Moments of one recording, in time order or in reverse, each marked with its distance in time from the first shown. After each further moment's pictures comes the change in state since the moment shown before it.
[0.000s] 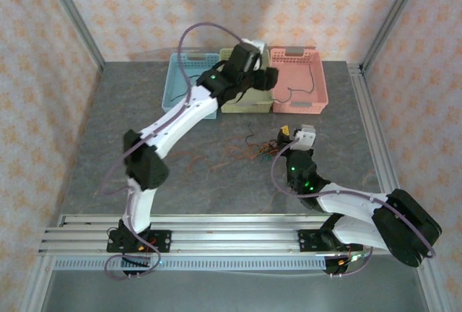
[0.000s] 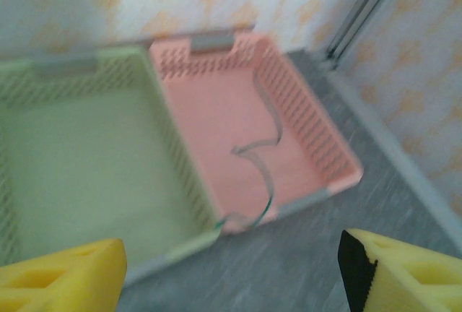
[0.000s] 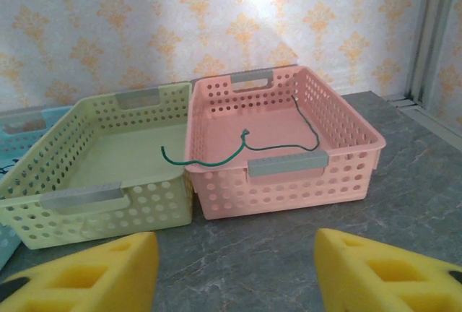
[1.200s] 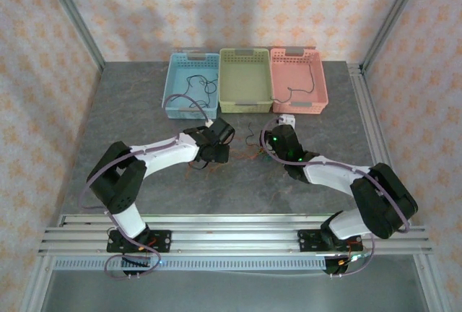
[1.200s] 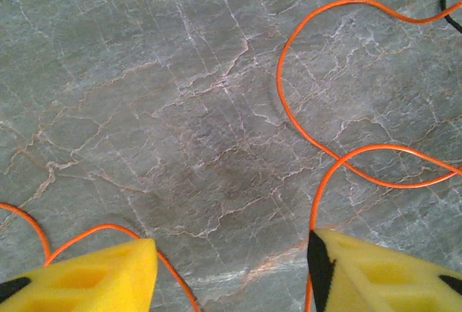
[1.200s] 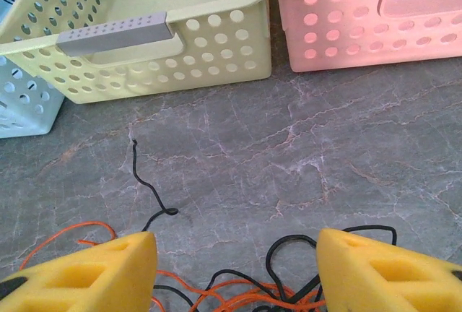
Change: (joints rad) left arm -0.023 -0.273 -0.956 0.043 -0.048 -0.230; right arm -0.124 0.259 0.302 -0.520 -0.467 0.289
